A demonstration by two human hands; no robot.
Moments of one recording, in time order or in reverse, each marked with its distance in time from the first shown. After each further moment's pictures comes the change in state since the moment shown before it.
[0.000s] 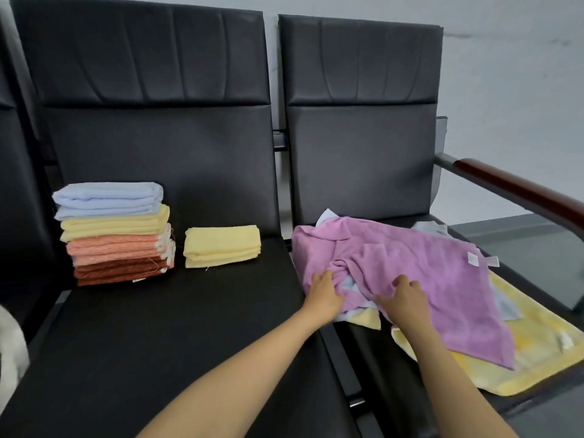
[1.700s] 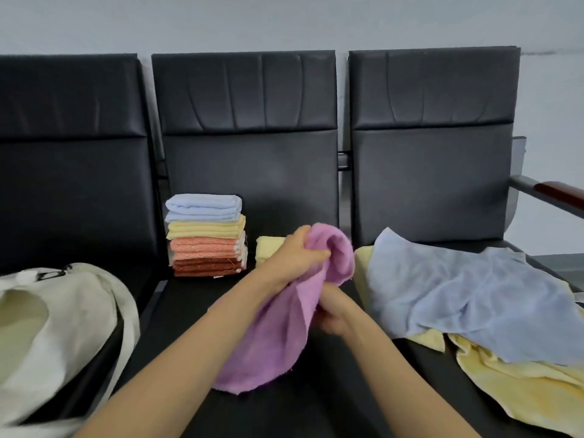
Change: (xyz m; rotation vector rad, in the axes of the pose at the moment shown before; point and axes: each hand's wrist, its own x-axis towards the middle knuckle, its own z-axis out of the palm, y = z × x) left_hand -0.104 0.010 -0.184 -0.158 0.262 0.048; right_hand -0.124 -0.204 0.016 1.165 -0.940 0.051
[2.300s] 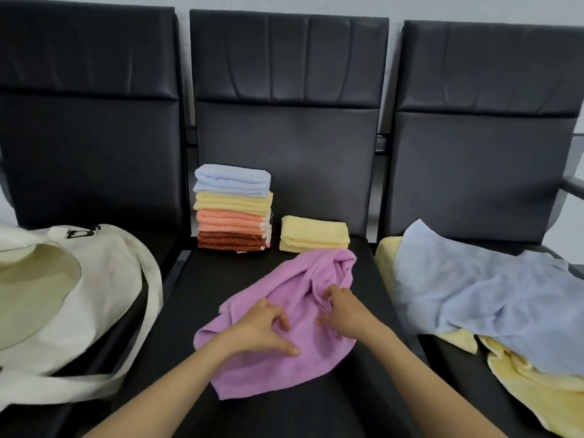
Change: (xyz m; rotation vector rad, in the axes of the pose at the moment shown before) left_hand -0.066 -0.171 -0.021 0.443 -0.284 -0.195; right_hand 0.032 0.047 -0.007 -1.314 0.020 -0.084
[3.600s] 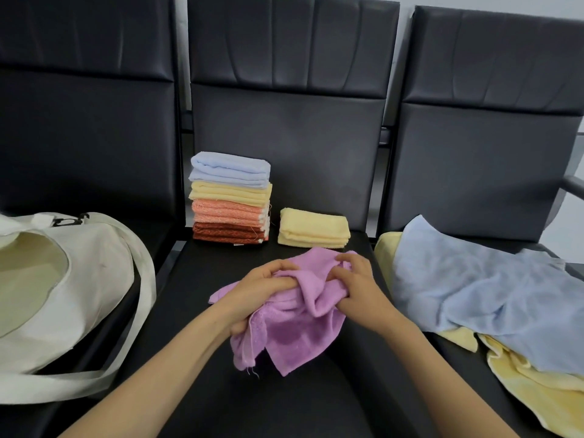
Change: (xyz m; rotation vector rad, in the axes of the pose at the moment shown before) left_hand -0.028 0.048 -0.046 -1.135 0.050 0.080; right_hand -0.014 0.002 -0.027 -0.055 0.235 -0.362
